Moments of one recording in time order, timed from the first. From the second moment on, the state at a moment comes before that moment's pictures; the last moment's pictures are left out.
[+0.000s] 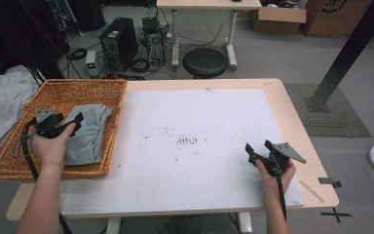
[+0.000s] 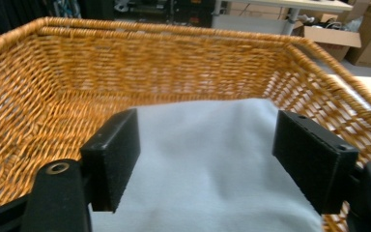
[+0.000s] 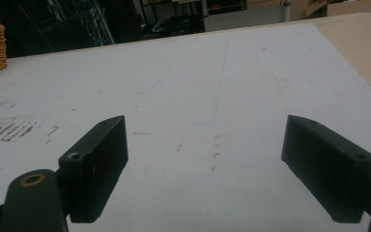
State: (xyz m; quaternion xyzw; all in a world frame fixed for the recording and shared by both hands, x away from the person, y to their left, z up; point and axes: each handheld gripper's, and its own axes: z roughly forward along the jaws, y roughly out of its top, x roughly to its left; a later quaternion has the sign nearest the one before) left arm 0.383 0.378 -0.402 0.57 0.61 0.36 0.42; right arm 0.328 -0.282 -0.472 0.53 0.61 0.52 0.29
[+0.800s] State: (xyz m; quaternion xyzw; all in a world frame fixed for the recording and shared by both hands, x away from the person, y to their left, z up) left arm 0.403 0.421 -0.439 0.59 0.66 0.29 0.36; right arm 0.328 -0.281 -0.472 0.53 0.61 0.51 0.30
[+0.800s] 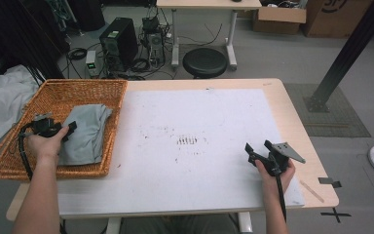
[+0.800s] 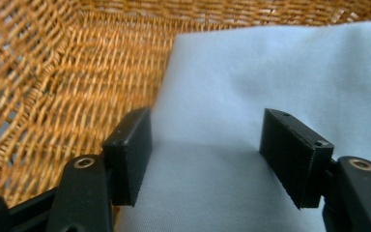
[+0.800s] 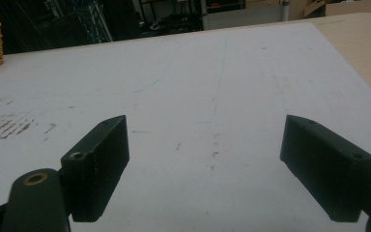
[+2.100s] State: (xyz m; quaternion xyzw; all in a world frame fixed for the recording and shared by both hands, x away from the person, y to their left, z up) left arm 0.406 0.429 -0.444 0.59 0.67 0.29 0.35; right arm 0.328 -0.281 -0.472 0.53 0.61 0.51 0.29
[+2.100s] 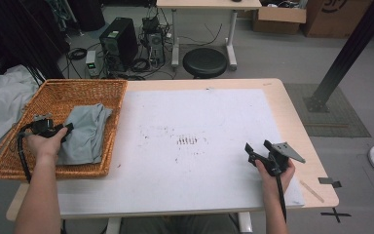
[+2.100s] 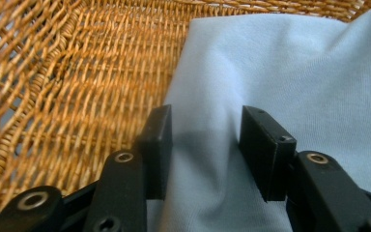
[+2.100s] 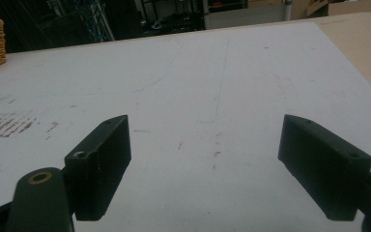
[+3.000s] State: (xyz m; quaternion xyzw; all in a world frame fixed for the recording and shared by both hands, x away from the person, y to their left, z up) left arm 0.401 0.428 -0.427 0.55 0.67 0.25 0.42; right arm 0.328 -0.281 -0.472 0.53 0.61 0.51 0.29
